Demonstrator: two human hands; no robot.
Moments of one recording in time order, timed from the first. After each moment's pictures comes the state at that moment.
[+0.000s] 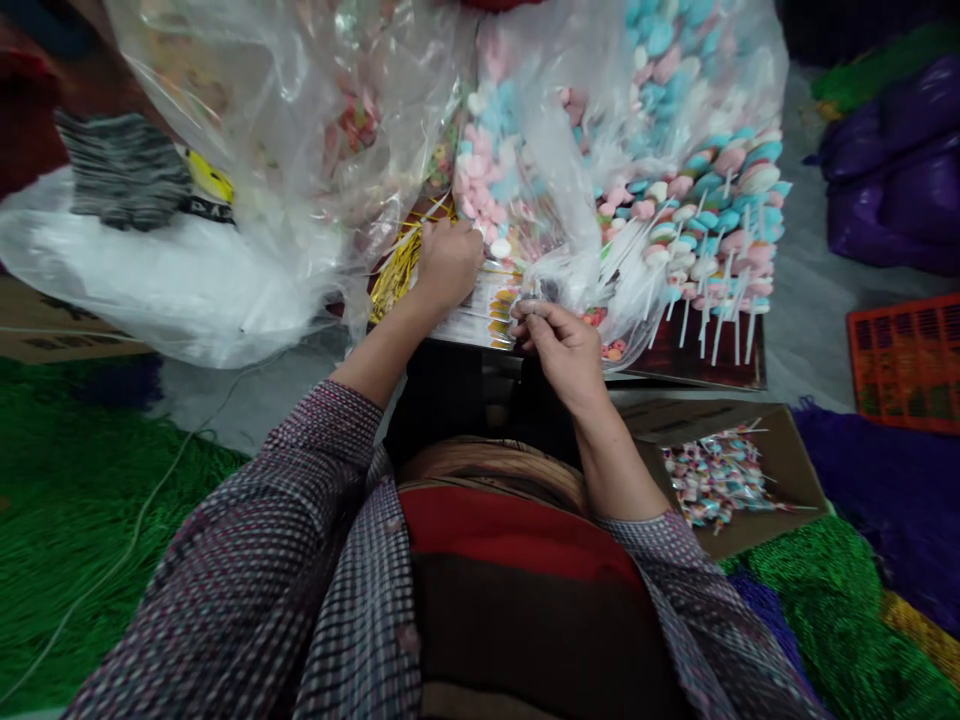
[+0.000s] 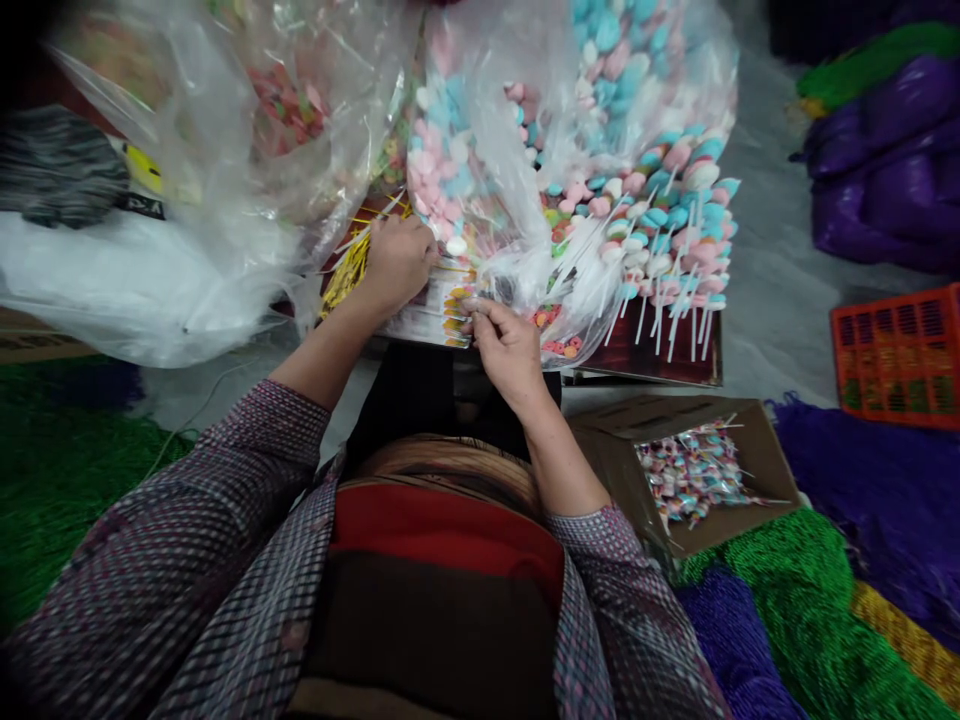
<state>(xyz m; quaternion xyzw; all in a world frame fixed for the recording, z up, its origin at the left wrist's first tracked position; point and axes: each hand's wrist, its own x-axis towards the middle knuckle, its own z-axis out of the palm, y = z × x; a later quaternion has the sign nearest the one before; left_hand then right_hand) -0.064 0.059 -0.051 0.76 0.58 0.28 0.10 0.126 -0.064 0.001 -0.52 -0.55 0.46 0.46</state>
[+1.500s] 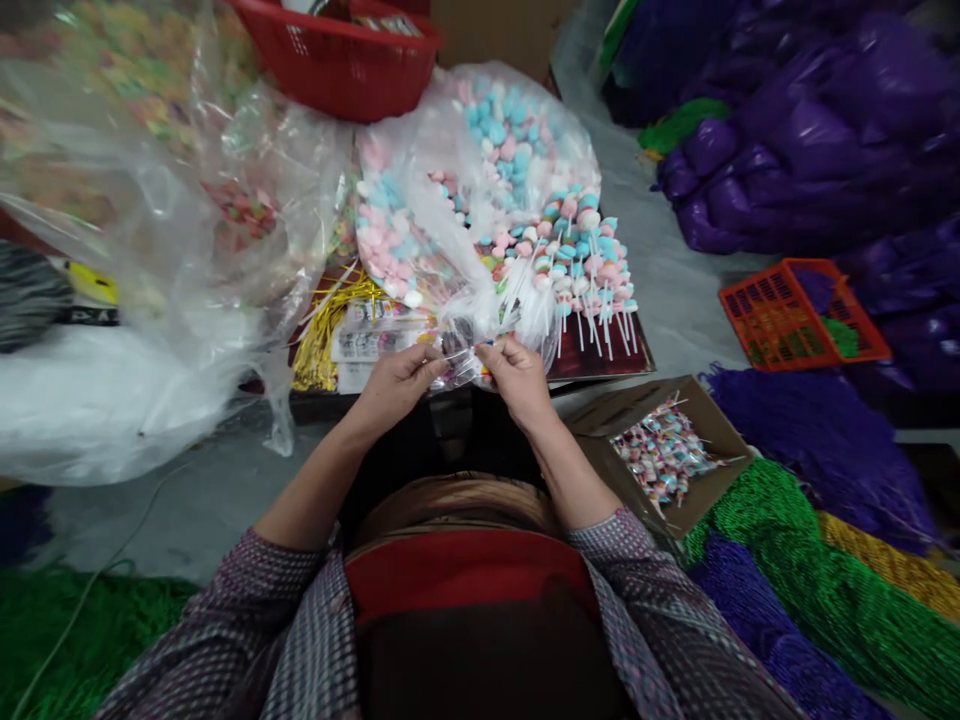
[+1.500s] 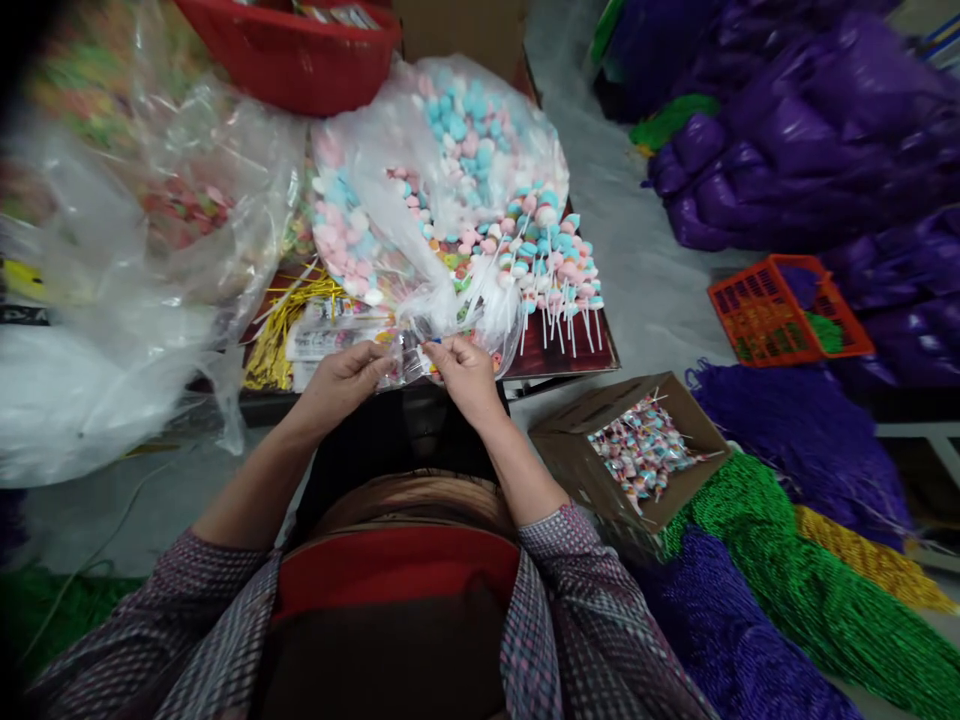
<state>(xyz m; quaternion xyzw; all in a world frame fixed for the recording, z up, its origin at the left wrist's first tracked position) -0.038 -0.046 0.020 0.68 0.43 0.34 0.48 0.152 -0.070 0.010 -0.58 -0.49 0.43 0.49</state>
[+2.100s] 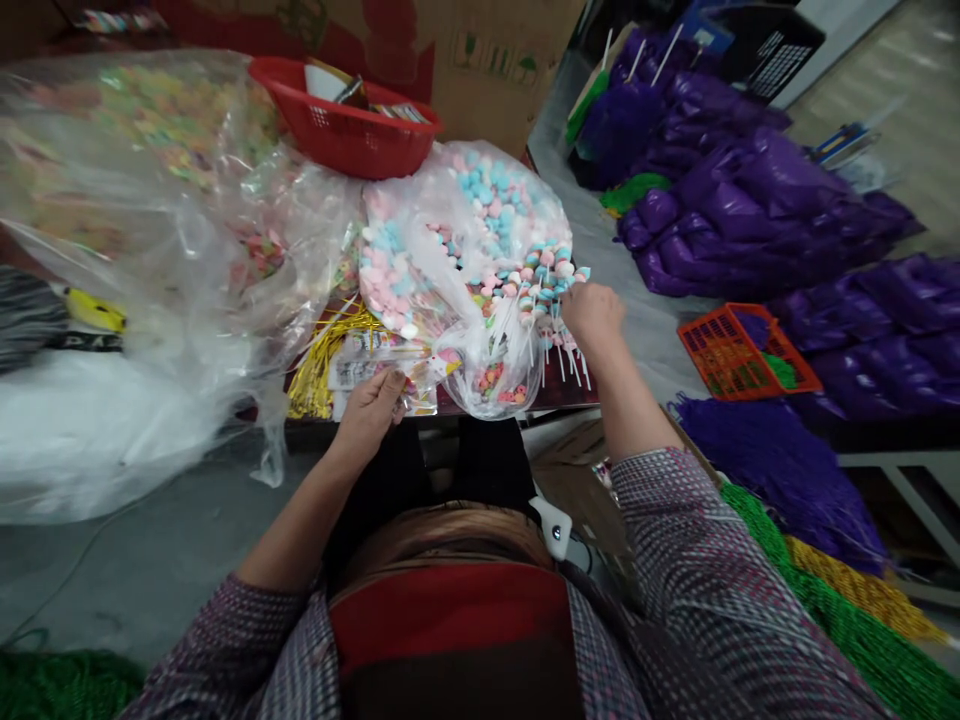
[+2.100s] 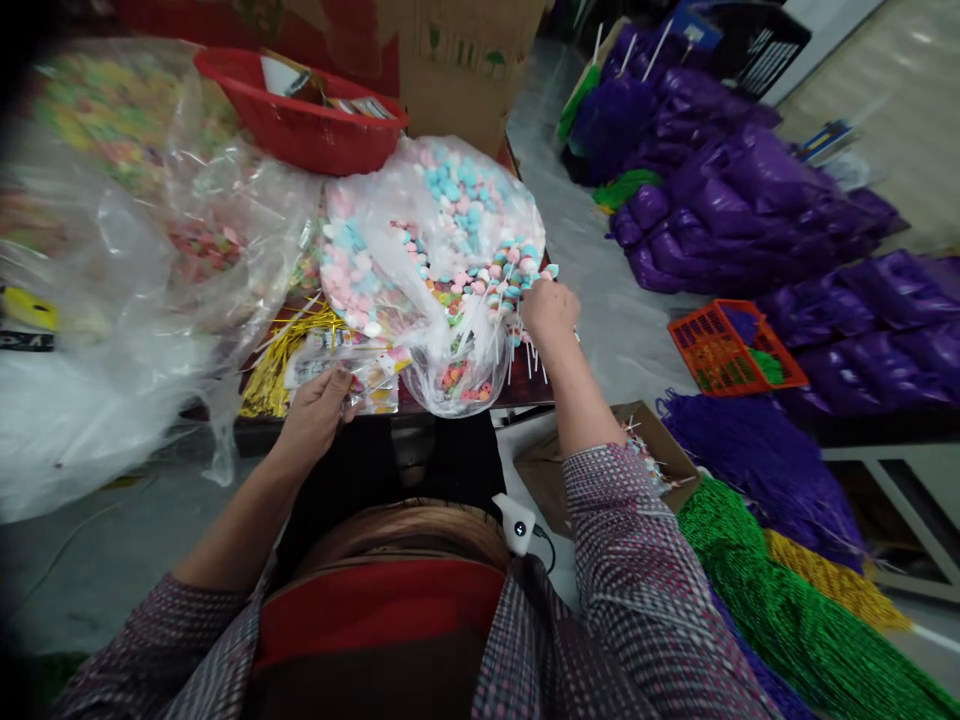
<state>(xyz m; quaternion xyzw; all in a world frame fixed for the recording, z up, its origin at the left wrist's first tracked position) -0.051 -0.048 -0.011 0.43 0.47 0.50 0.59 0.265 0.046 0.098 -0.84 -0.55 -0.02 0.04</state>
